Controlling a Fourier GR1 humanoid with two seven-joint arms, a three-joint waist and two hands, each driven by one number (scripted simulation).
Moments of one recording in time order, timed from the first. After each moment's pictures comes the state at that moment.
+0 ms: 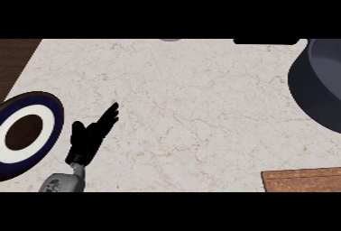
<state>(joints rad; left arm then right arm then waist) -0.09 0.15 -0.10 -1.36 0.03 -0.14 0.14 -0.42 -1.01 -0.24 -0.63 0.09 0.00 -0.33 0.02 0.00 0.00</state>
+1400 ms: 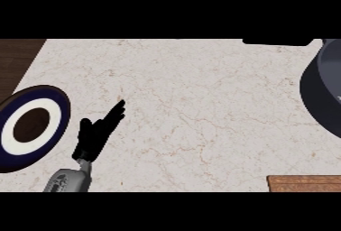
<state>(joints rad) -0.12 0.12 -0.11 -1.35 0.00 -0.15 0.14 -0.89 -0.79 0.09 -0.19 0.55 0.11 0.10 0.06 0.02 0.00</state>
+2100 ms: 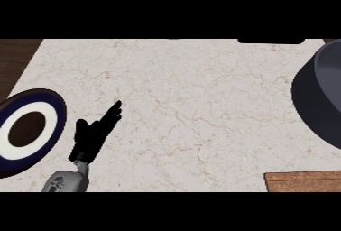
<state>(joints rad) -0.11 0.12 -0.09 -1.36 0.01 -0.15 0.14 -0.92 -0.81 -0.34 -0.24 0.18 -0.26 -0.12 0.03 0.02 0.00</state>
